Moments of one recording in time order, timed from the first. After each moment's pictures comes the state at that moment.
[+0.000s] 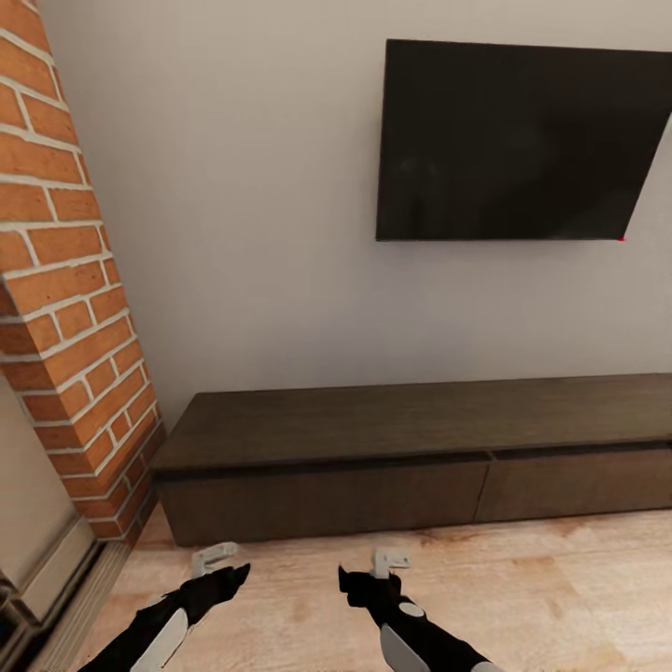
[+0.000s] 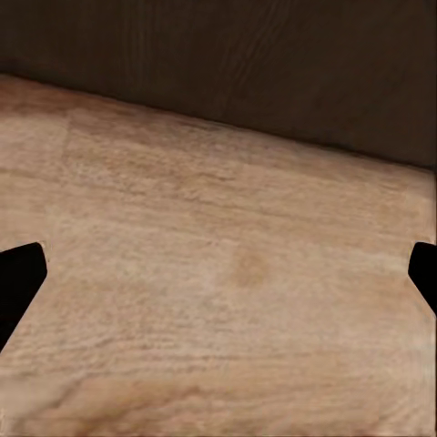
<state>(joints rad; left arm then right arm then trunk) -0.38 0.17 -0.35 -0.71 0.71 0.19 0.02 -0.53 0.12 0.83 -0.40 -0.87 -0.10 -0.16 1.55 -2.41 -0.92</state>
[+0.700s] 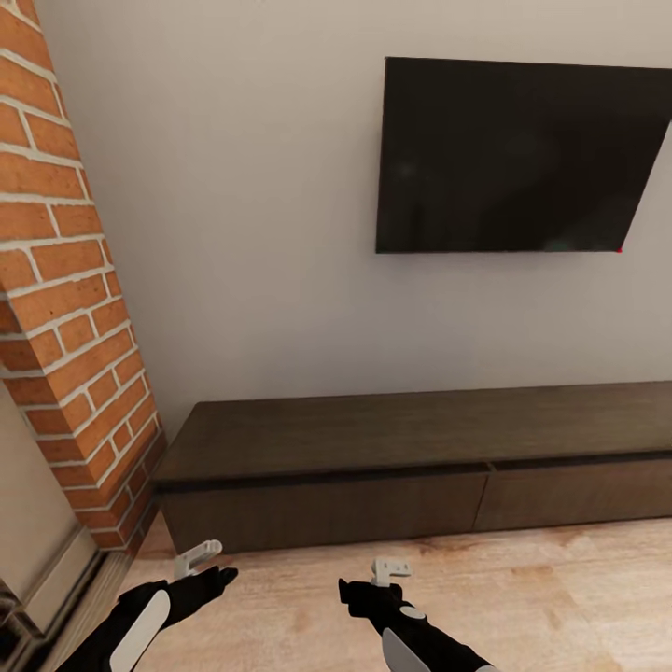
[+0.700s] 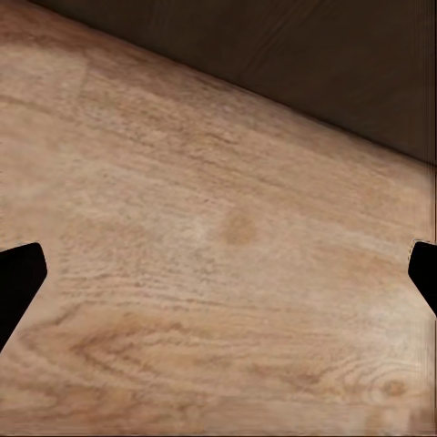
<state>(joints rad) -0.37 0.17 -0.16 -0.75 0.71 0.46 0.03 -0.52 0.11 0.83 -0.40 -0.88 -0.04 -0.15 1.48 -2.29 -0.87</state>
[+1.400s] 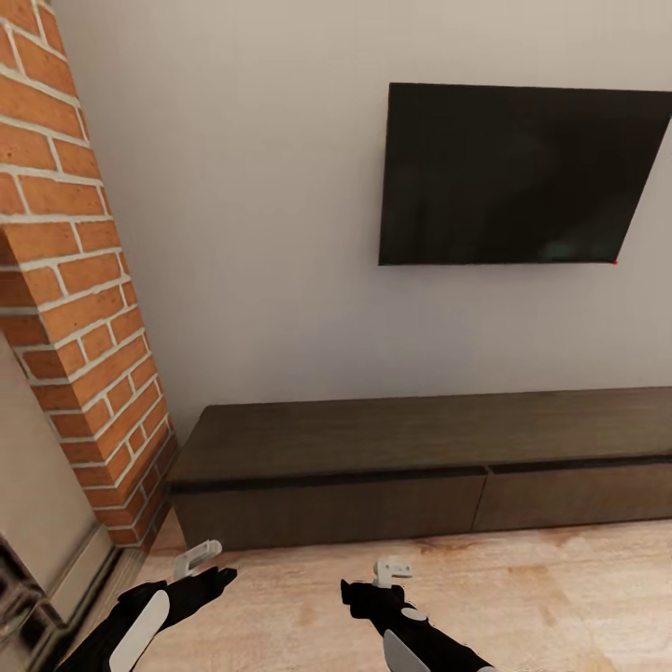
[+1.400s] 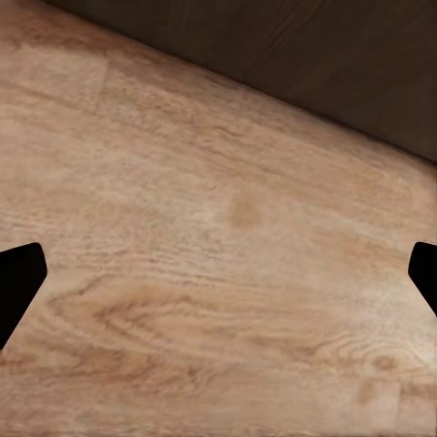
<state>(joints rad) -0.37 0.18 -0.16 -0.75 0.71 0.46 0.03 -0.52 0.11 0.83 -0.39 -0.88 -0.05 -0.16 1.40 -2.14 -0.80</state>
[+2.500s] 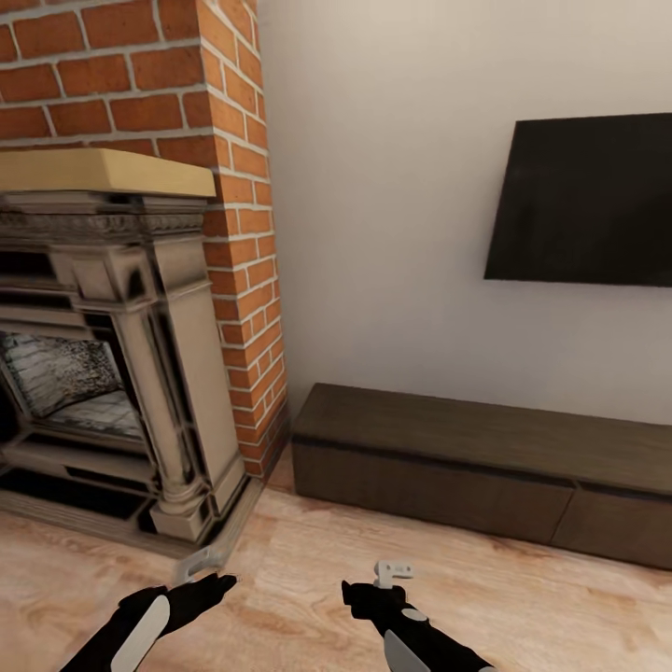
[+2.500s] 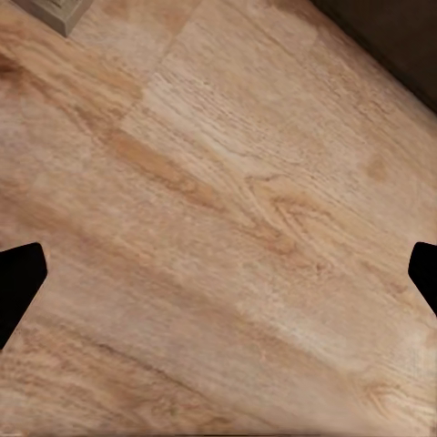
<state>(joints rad) -0.37 0.17 -0.16 -0.72 0.70 0.46 0.03 -0.52 0.11 0.83 -0.39 -0.88 -0.05 -0.16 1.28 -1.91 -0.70</state>
